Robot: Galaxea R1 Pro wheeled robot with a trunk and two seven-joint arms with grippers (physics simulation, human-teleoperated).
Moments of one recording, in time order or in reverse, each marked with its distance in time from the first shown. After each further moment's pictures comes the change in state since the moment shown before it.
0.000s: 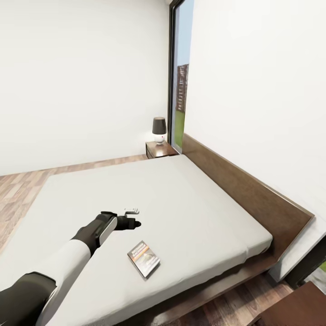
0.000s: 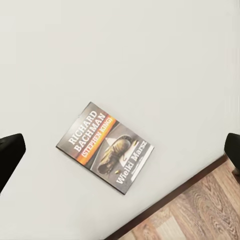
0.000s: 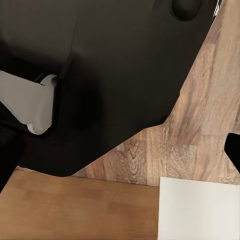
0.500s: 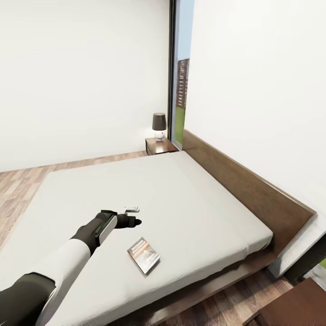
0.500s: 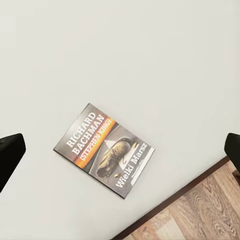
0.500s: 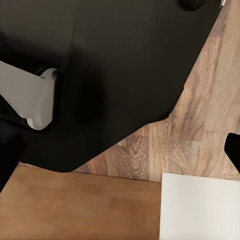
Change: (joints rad) left arm 0.000 0.002 0.001 -0.025 0.001 -0.001 0.000; right arm 0.001 0.001 0.000 0.000 0.000 -0.001 0.000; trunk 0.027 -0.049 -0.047
